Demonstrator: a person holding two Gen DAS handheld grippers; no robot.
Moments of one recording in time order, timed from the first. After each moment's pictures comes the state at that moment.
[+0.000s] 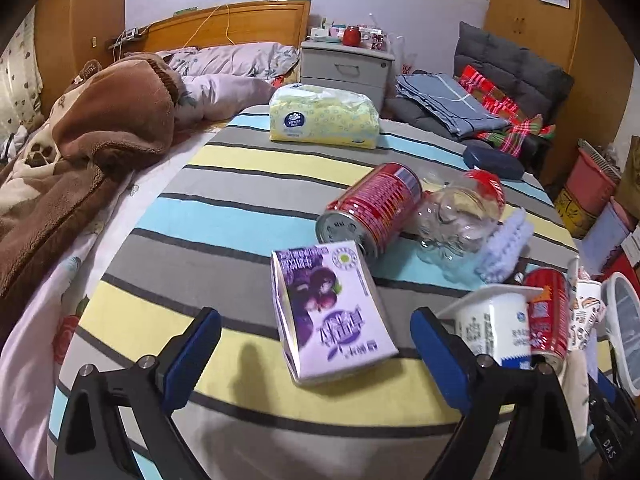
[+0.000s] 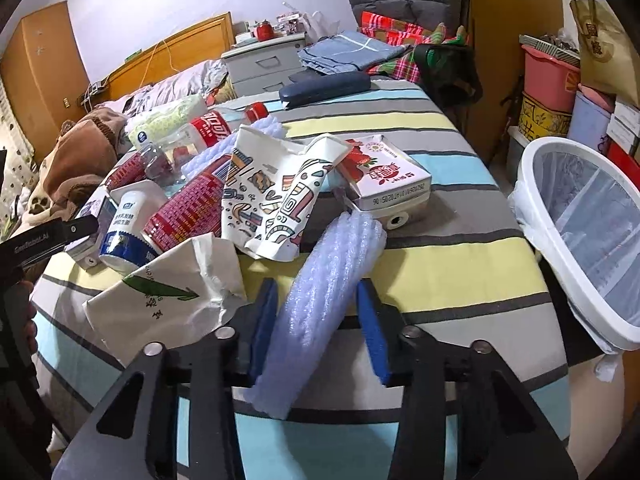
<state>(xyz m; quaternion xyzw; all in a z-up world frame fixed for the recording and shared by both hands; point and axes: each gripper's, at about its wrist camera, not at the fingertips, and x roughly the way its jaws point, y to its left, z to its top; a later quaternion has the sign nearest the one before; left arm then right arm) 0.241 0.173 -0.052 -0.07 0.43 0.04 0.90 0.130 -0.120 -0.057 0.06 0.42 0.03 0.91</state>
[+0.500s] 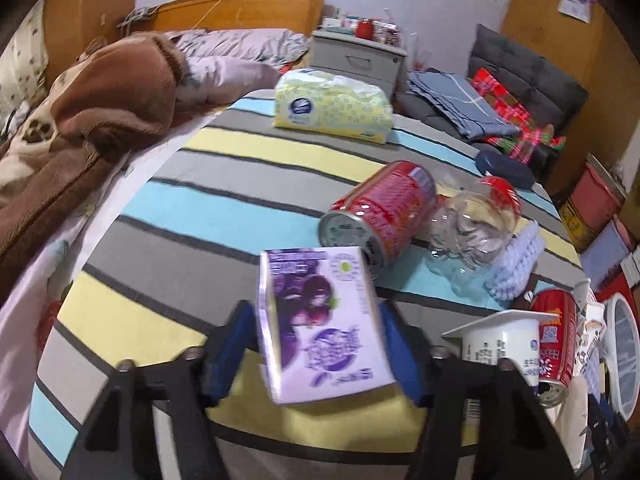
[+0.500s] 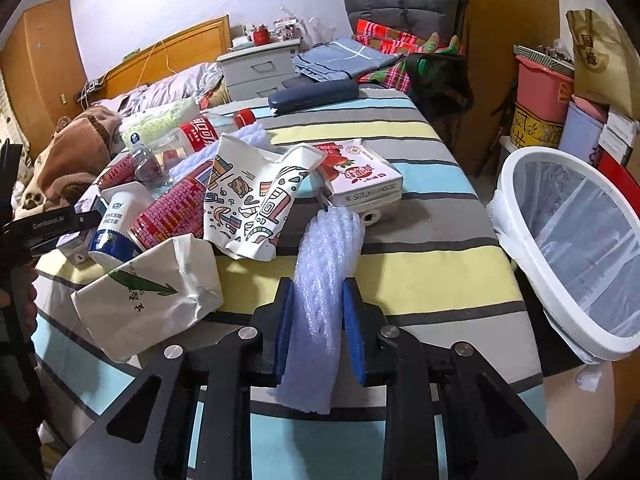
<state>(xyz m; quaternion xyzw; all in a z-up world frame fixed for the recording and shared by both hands) 0.258 0.174 -0.062 -0.10 0.44 0.04 0.89 0.130 -0.132 -0.053 0.04 0.41 0.02 0.91</state>
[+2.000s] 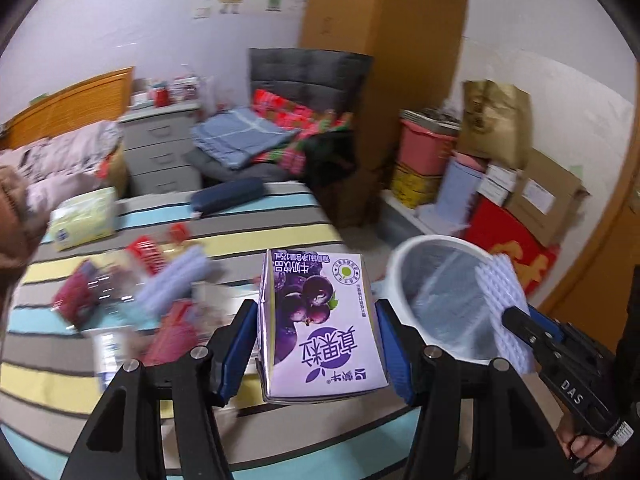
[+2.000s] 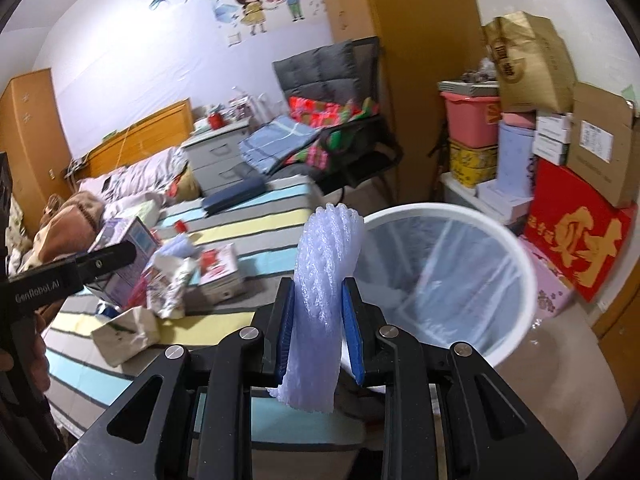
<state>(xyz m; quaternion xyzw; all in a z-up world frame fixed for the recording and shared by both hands) 0.171 -0.089 0.048 0.00 0.35 -0.23 0.91 0.075 -0.259 0.013 0.09 0.30 -0.04 0.95</state>
